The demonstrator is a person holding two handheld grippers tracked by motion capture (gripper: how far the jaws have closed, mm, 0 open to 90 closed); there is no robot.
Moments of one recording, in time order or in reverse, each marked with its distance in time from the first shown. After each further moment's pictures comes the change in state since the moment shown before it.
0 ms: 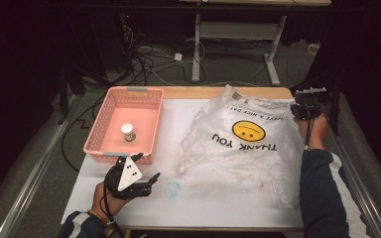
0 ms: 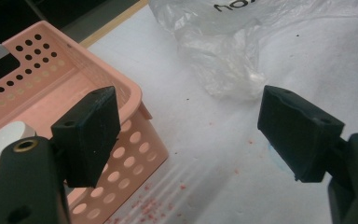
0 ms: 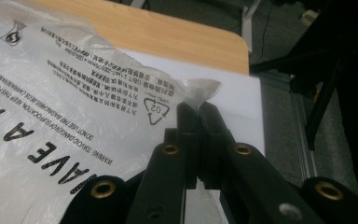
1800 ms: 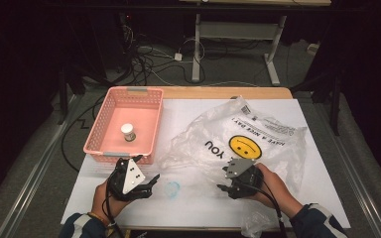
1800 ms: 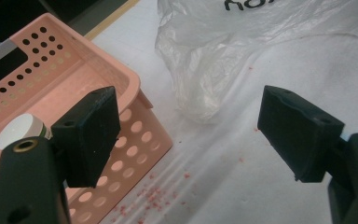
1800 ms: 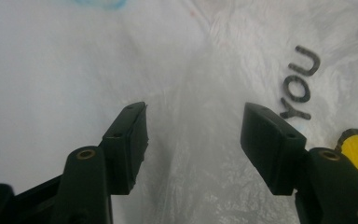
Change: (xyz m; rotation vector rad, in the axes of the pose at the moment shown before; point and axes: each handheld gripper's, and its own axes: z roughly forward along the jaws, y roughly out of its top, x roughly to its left) left arm -0.007 0.000 0.001 0.050 0.044 0.037; right arm 0.234 -0.103 -0.154 -0.036 0.638 -0.807
